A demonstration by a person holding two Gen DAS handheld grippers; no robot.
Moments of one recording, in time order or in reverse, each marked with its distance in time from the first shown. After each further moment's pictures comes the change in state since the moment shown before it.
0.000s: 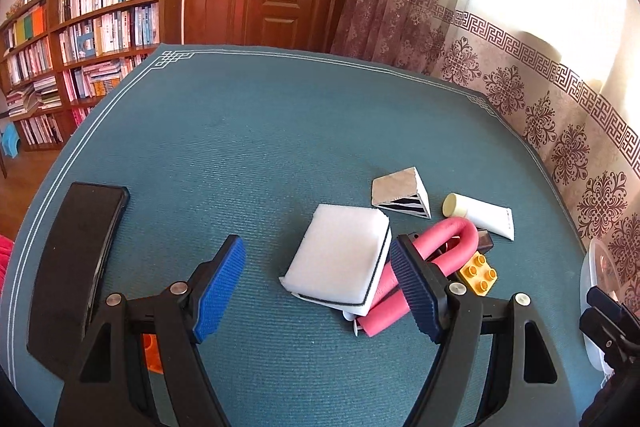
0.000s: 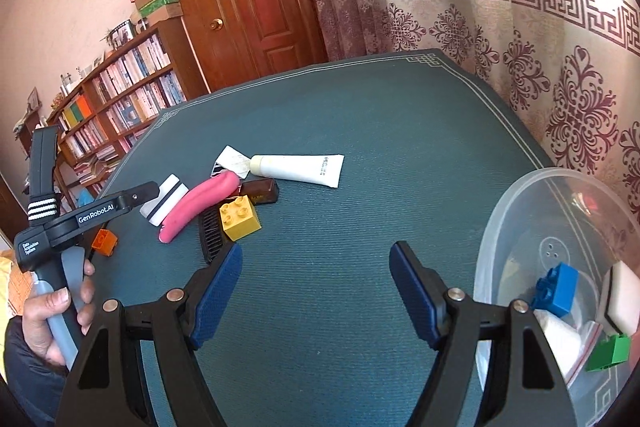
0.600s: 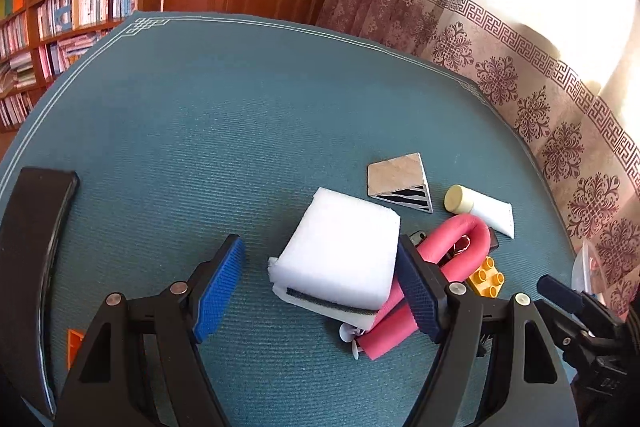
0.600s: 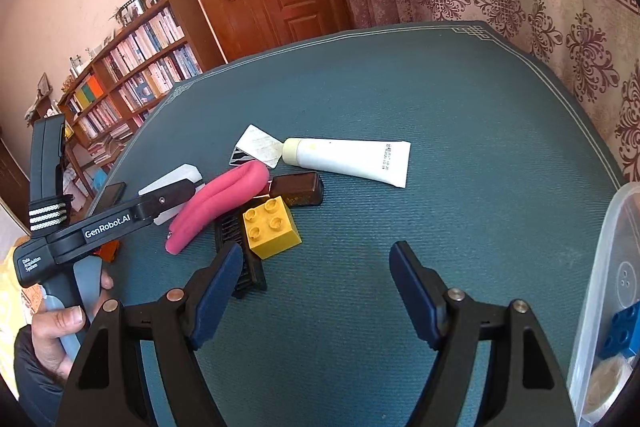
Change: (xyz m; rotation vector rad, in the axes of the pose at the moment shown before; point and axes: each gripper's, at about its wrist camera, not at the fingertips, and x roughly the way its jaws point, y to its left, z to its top) left arm 0.039 0.012 -0.004 -0.045 0.071 -0.105; right arm 0.064 0.025 0.016 -0.001 0.108 0.080
